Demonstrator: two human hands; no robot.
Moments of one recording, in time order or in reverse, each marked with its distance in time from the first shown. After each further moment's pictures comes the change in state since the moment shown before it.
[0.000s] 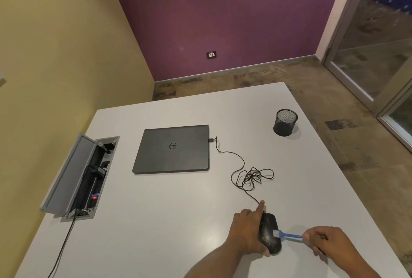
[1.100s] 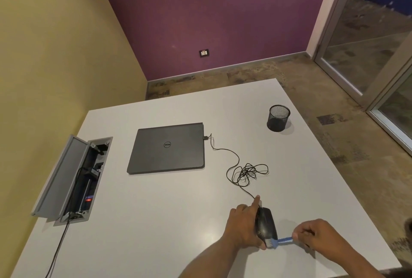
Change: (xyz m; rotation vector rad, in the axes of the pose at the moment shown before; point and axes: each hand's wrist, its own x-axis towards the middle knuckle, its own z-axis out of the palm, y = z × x) left_hand -0.004 0.005 -0.006 0.032 0.015 0.009; right_hand 0.003 -0.001 0.012 -0.191 -0.074 -0.114
